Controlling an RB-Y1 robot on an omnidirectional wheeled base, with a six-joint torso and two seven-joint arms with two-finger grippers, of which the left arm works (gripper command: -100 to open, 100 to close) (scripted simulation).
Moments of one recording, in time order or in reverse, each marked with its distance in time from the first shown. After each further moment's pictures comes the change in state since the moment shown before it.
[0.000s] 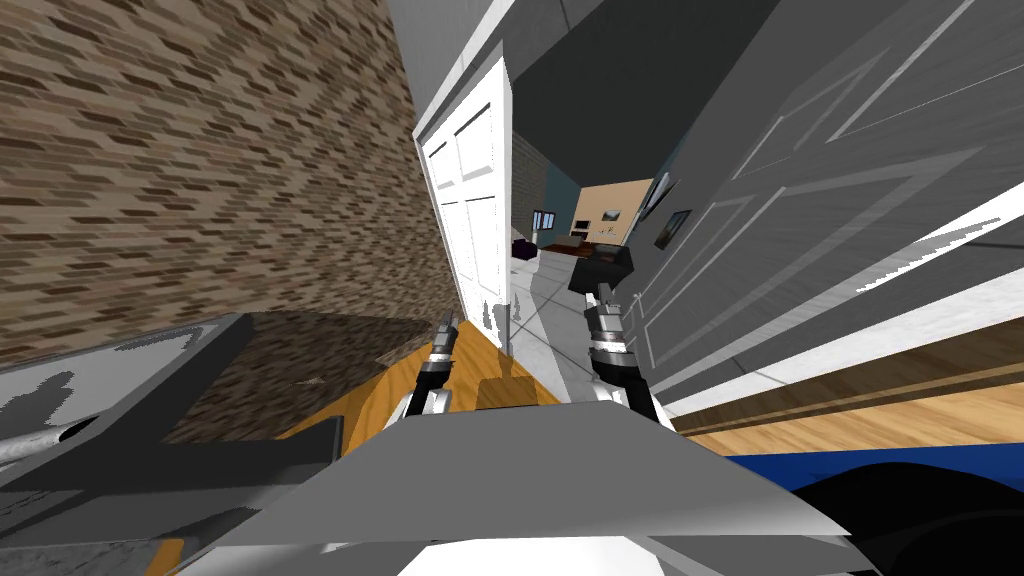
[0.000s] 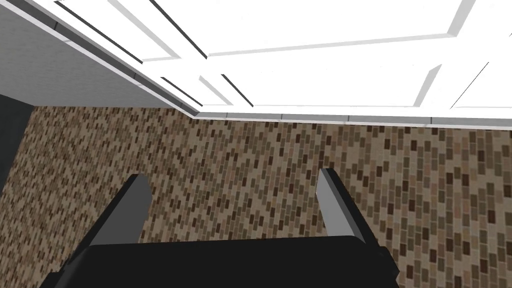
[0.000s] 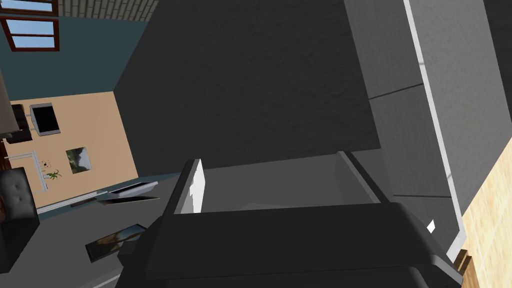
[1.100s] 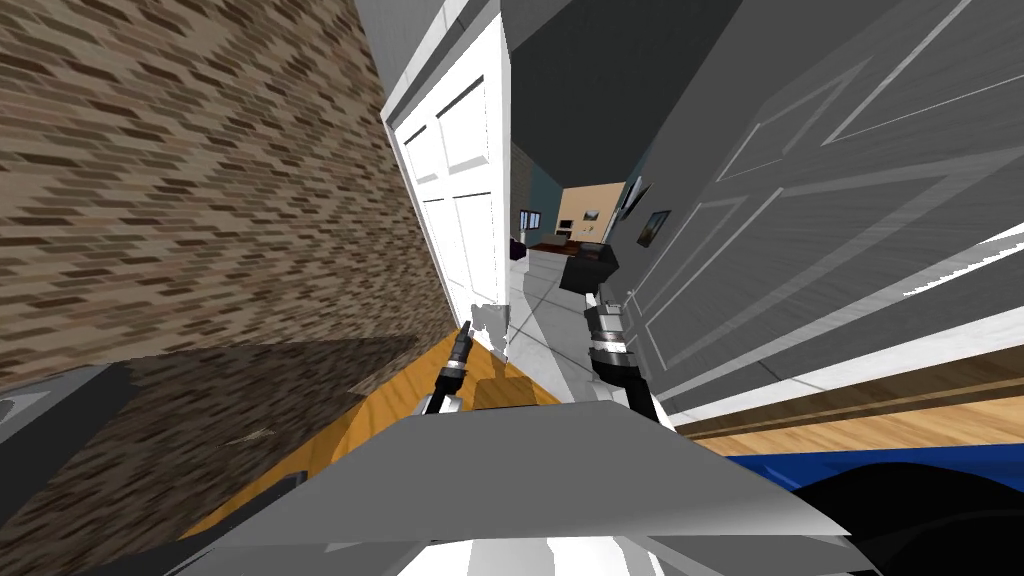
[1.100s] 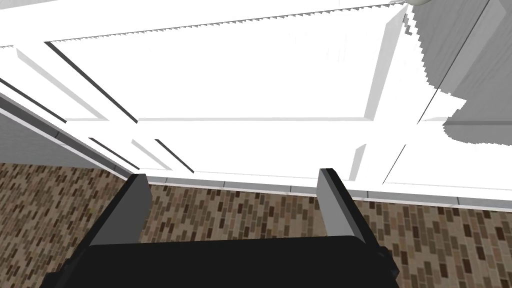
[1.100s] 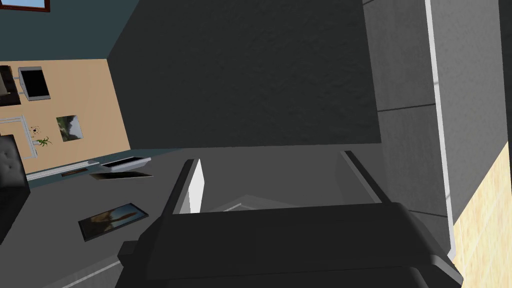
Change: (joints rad) arm -0.070 0.017 -0.099 0.258 -0.002 -0.062 0.025
